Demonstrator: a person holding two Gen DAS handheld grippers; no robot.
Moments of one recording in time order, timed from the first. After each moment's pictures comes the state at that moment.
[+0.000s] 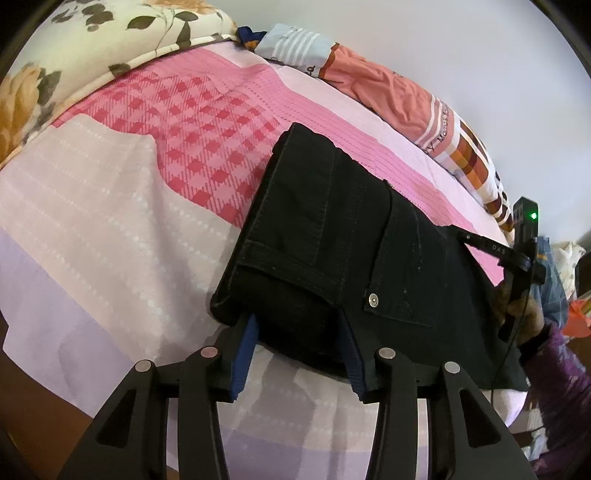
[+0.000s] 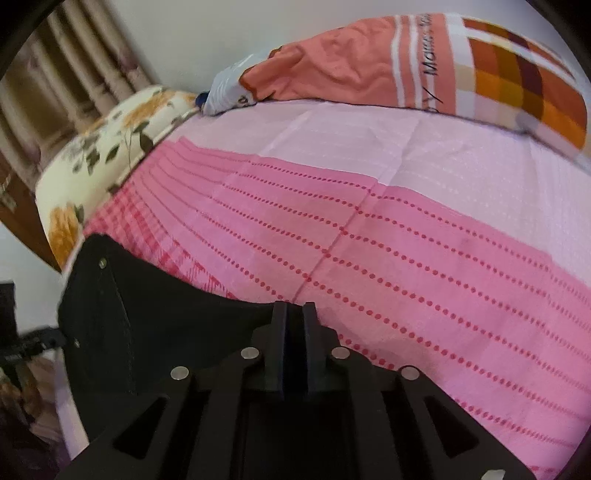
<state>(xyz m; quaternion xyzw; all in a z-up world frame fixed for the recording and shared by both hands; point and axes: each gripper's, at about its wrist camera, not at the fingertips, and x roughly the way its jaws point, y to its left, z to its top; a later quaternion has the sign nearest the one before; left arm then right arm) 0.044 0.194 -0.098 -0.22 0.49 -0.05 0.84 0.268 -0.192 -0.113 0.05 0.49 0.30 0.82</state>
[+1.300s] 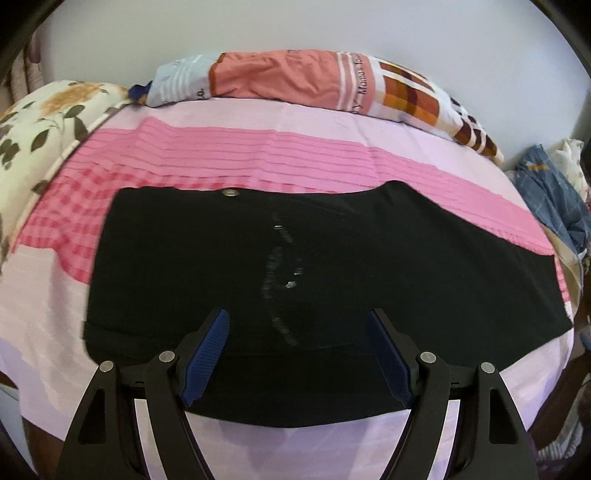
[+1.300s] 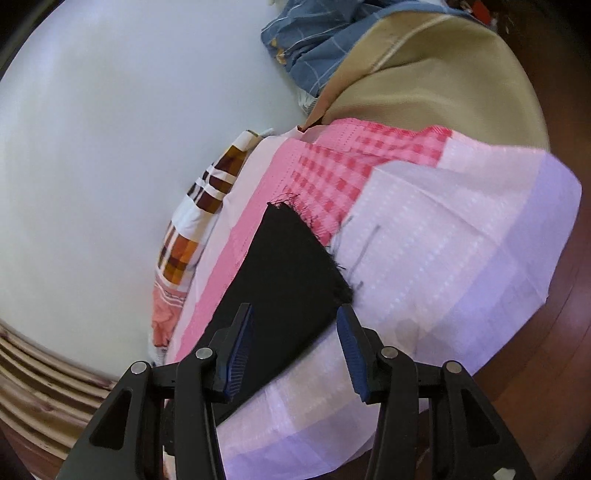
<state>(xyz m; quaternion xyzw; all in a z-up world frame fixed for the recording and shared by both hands) 0.069 0.052 -0.072 -0.04 0.48 -0.10 0.87 -0.168 -0.631 -0.112 0.54 0.27 -0.07 0.79</state>
